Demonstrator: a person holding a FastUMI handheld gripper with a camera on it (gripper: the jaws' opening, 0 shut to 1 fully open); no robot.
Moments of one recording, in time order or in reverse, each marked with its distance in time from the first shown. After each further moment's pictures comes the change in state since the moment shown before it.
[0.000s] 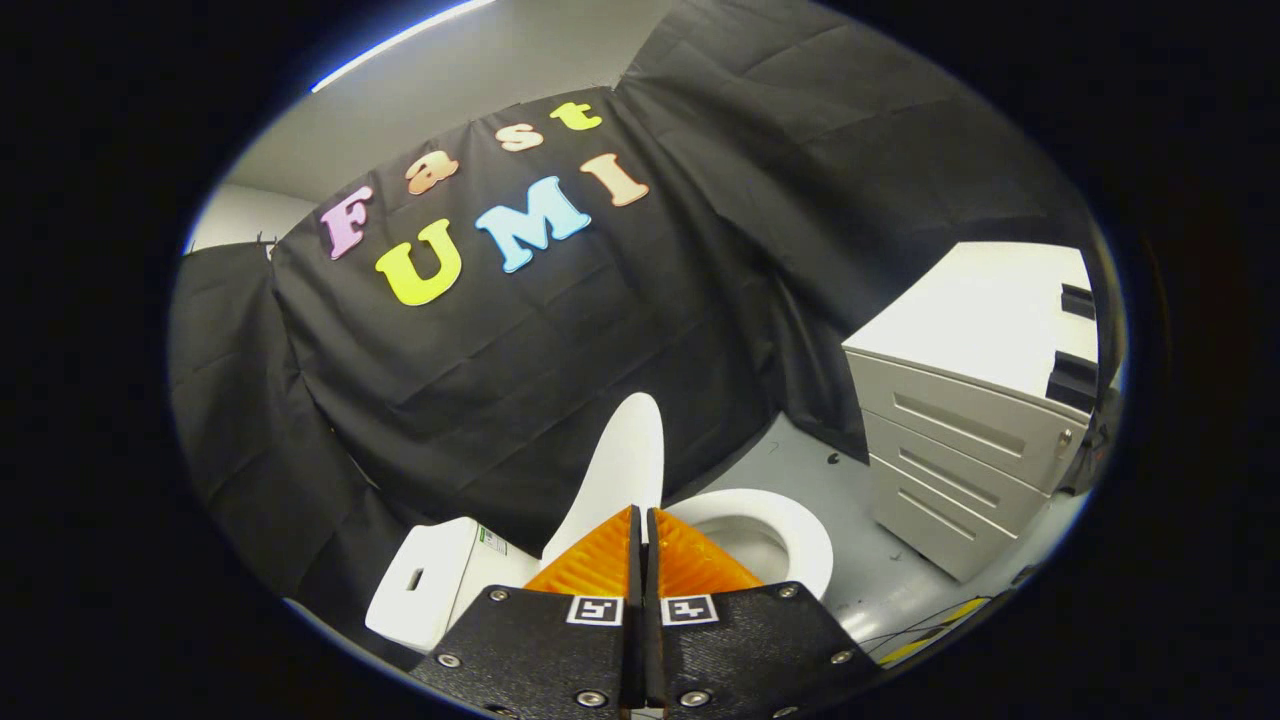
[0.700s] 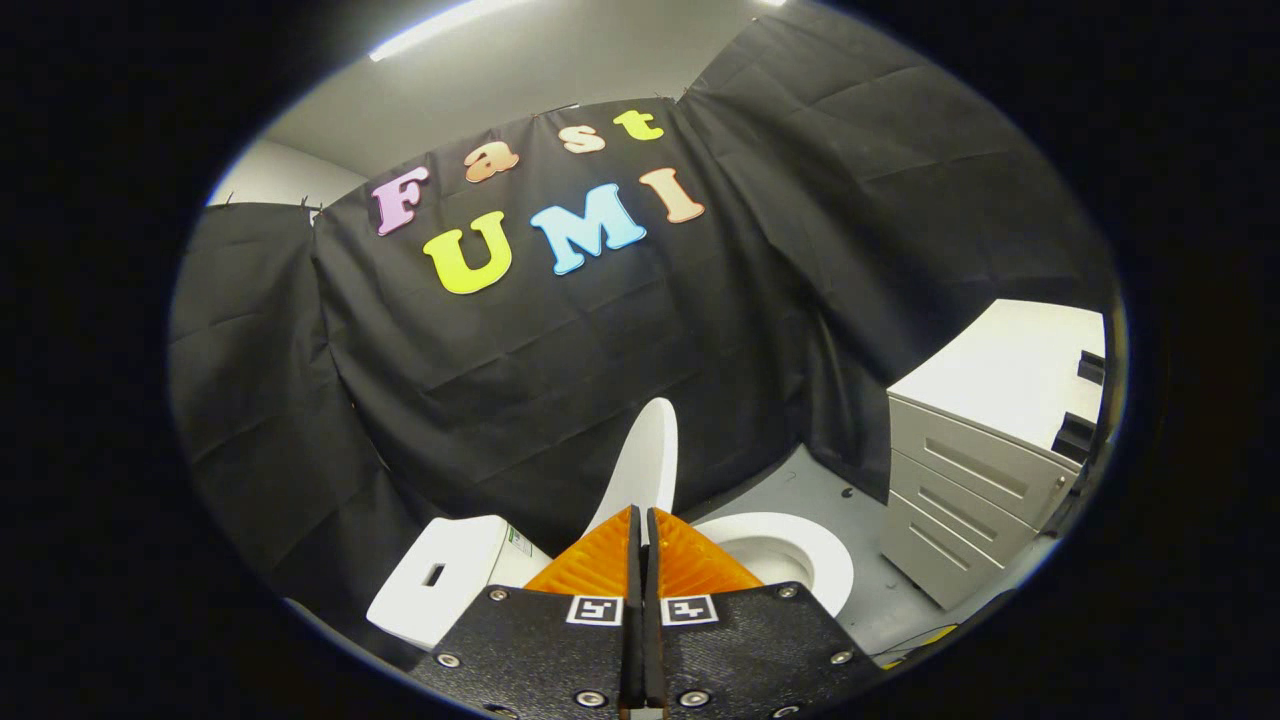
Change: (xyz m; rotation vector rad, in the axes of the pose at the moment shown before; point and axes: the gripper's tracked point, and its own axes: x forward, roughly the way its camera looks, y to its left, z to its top) arm -0.012 0.063 0.016 -0.109 -0.043 0.060
